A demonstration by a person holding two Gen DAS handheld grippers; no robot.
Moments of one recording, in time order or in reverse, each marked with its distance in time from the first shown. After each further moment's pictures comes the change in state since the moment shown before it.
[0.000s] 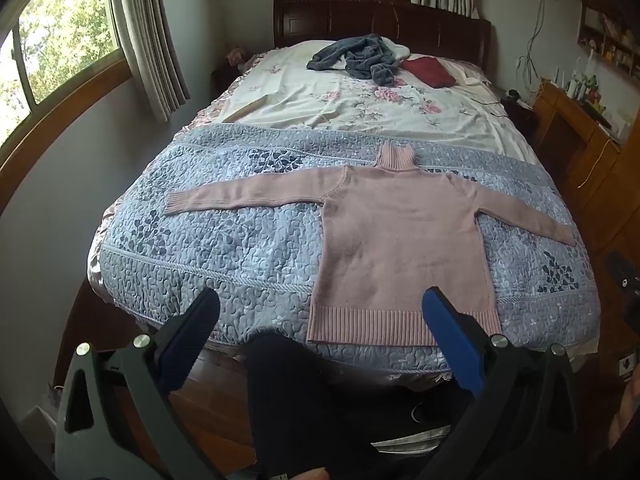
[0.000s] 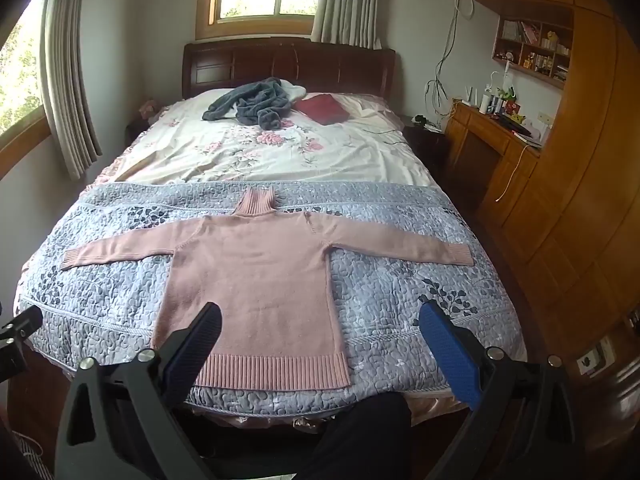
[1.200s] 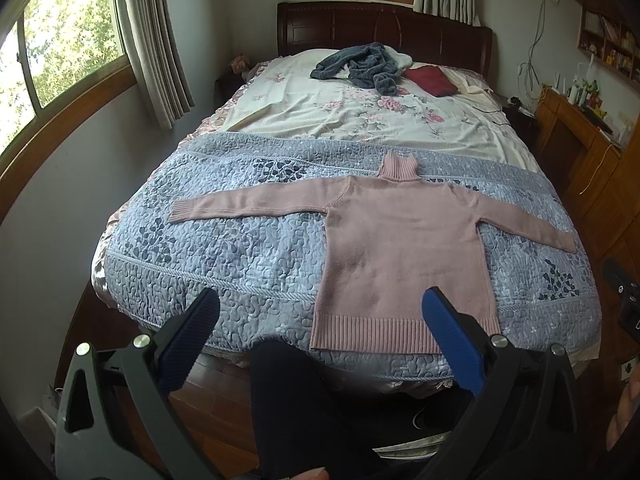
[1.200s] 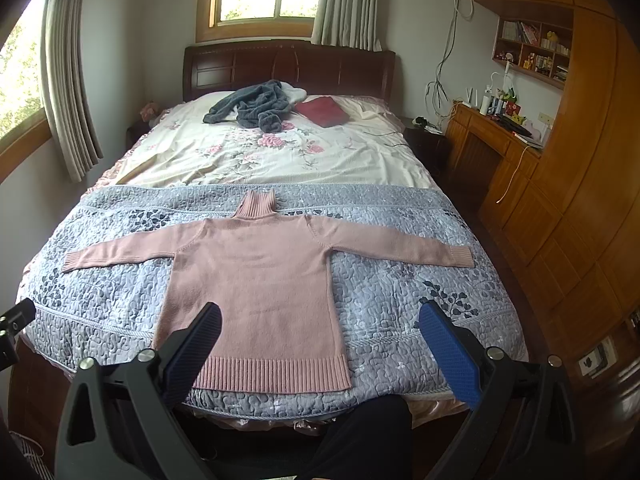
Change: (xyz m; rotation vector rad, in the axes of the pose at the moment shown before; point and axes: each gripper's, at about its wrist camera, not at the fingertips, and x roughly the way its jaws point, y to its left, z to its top) left arm -0.007 0.007 0.008 -0.006 -0.021 0.003; right arm -0.003 -0.004 0.003 -0.002 -0.008 0.005
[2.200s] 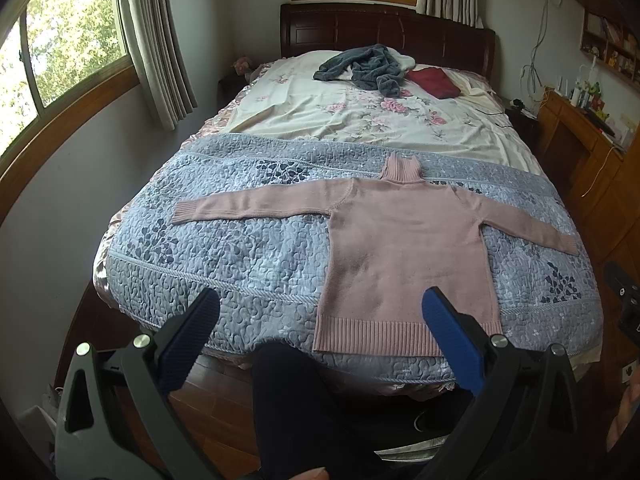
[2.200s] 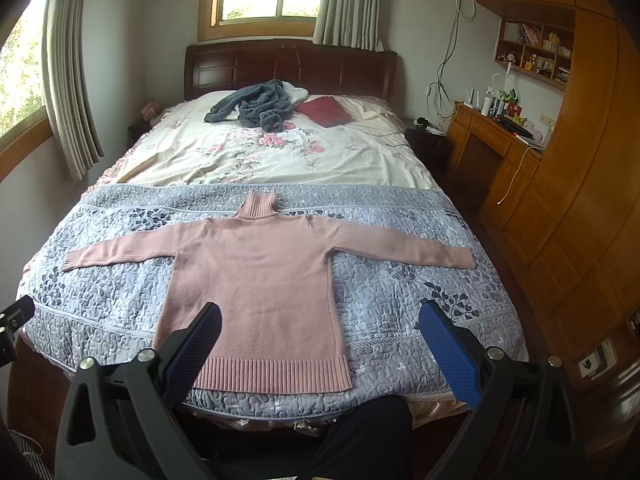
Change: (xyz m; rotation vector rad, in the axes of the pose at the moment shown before) left arm -0.001 0.004 0.005 -0.002 -0.003 0.009; right arm -0.001 0.000 0.000 0.000 0.003 0.001
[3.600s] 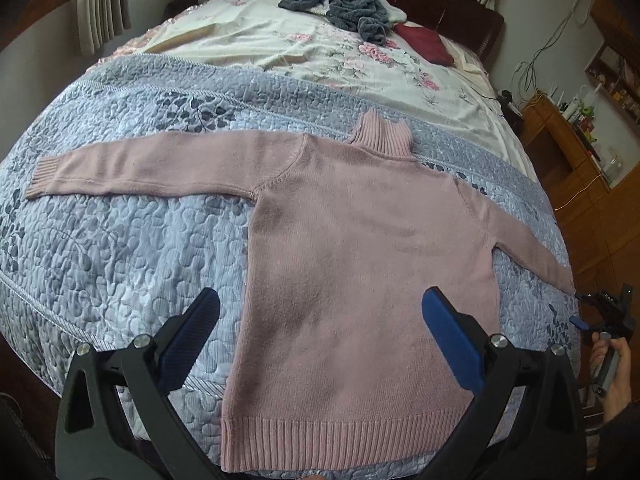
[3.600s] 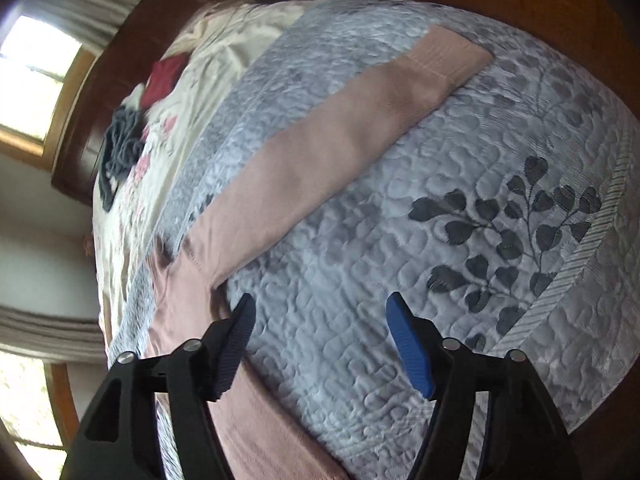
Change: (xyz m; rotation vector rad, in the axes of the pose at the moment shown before) left arm 0.326 -0.030 0.052 -0.135 0.209 -0.269; right arm 0.430 -0.306 -0.041 0.917 0.402 0.227
